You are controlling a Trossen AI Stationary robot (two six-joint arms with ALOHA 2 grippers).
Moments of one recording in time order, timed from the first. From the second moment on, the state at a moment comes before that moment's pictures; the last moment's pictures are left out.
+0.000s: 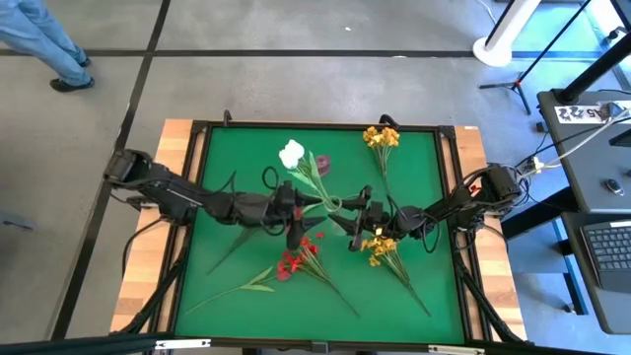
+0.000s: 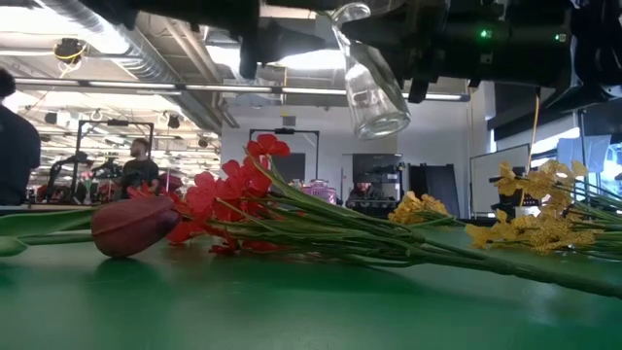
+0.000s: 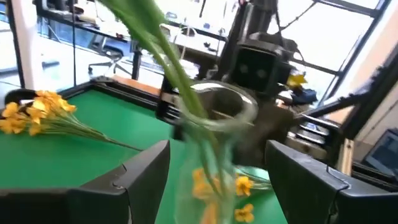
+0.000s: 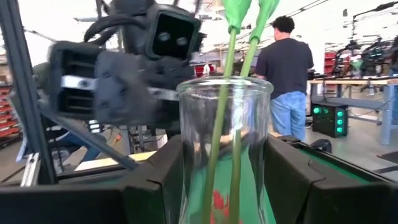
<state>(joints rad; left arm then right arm) -0.19 1.50 0.75 0.64 -0.41 -0.31 0.27 1.73 0.54 1.47 0.45 -0.03</state>
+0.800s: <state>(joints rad) -0.11 1.50 0.75 0.59 -0.35 -0.31 0.18 1.73 0.65 1.00 0.37 0.00</state>
